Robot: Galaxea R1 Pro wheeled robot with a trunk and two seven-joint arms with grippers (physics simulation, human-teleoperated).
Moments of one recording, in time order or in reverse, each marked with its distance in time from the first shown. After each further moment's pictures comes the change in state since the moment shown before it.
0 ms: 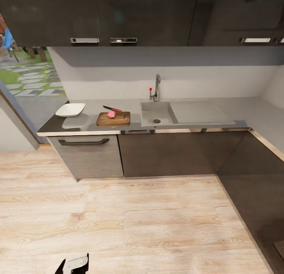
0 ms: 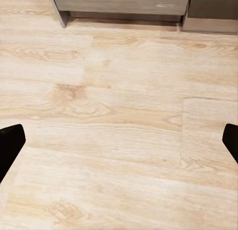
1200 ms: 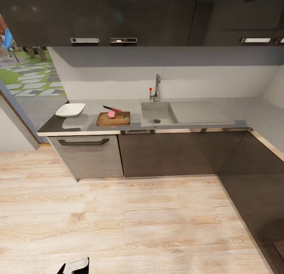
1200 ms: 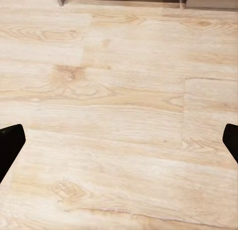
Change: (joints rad) left arm 0.001 -0.001 0.000 -0.004 -0.004 0.086 0.005; right arm 0.000 0.001 0.000 0.000 -0.002 0.002 0.000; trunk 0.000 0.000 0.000
